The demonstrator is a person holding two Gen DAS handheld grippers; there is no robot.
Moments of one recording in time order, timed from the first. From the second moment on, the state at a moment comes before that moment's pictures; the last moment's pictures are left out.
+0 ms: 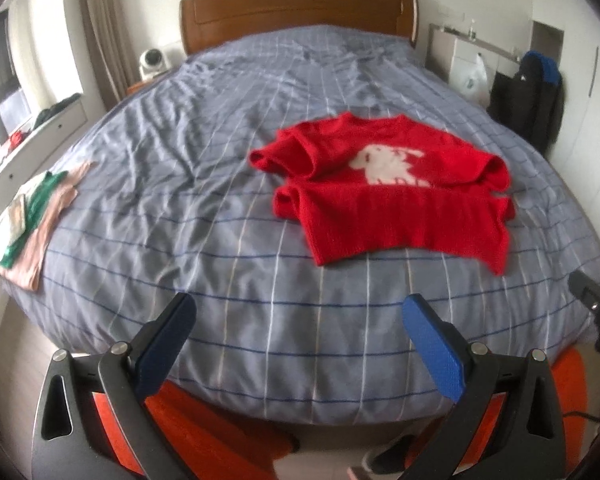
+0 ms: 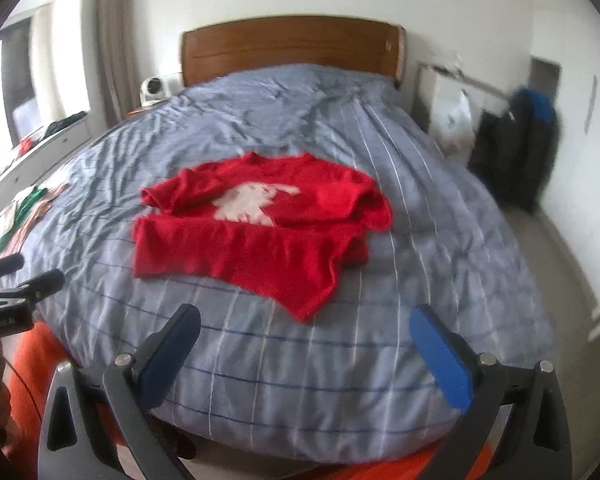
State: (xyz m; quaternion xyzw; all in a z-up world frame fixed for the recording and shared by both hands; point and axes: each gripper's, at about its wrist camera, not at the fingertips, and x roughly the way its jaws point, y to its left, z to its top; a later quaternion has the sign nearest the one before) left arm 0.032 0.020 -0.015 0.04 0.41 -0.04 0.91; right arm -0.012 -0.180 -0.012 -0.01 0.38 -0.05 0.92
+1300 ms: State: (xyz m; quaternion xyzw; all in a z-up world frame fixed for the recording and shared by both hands) left arm 0.025 -0.004 -0.030 0.07 0.43 -0.06 0.90; right arm -0.015 -0.172 -0.026 -0.07 0.39 -0.08 0.92
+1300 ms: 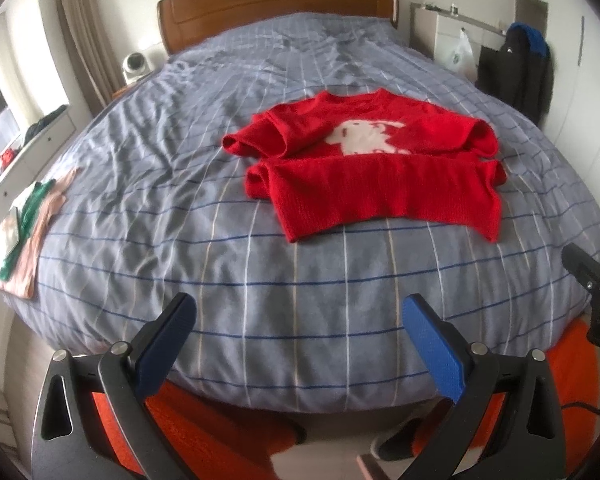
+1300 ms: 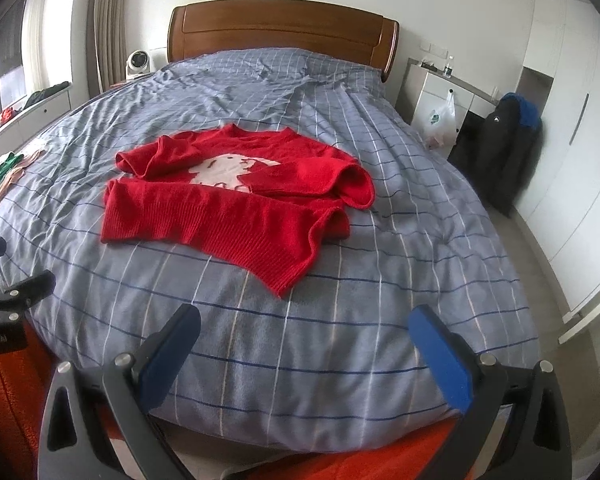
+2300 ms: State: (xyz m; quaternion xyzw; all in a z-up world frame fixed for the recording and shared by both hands) left arm 0.023 -0.006 -0.034 0.06 0.43 -0.06 0.90; right arm -0.018 -0.171 -0.023 -0.06 0.39 -0.07 0.92
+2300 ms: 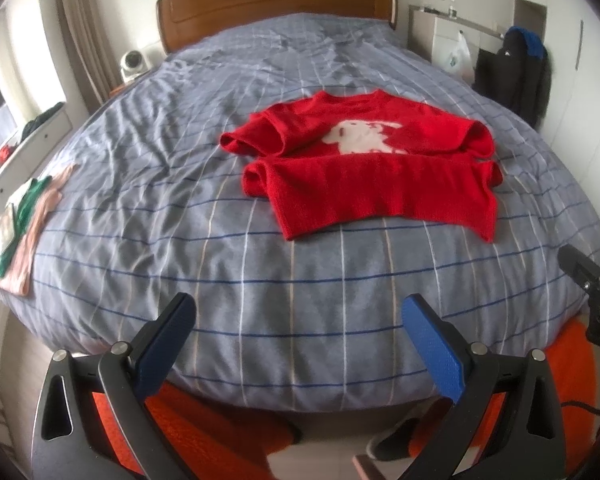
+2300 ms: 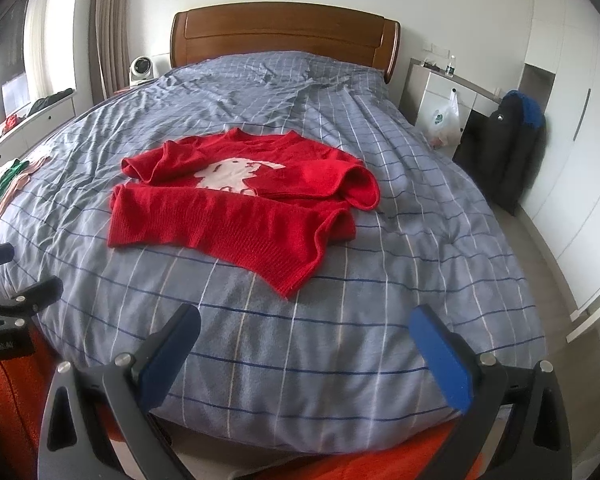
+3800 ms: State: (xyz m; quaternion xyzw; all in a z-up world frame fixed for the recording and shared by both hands) left arm 0.144 0.056 -0.099 -0.10 0.50 -0.19 0.84; right arm 0.094 -0.268 -0.134 0.30 0.44 0.15 0.83
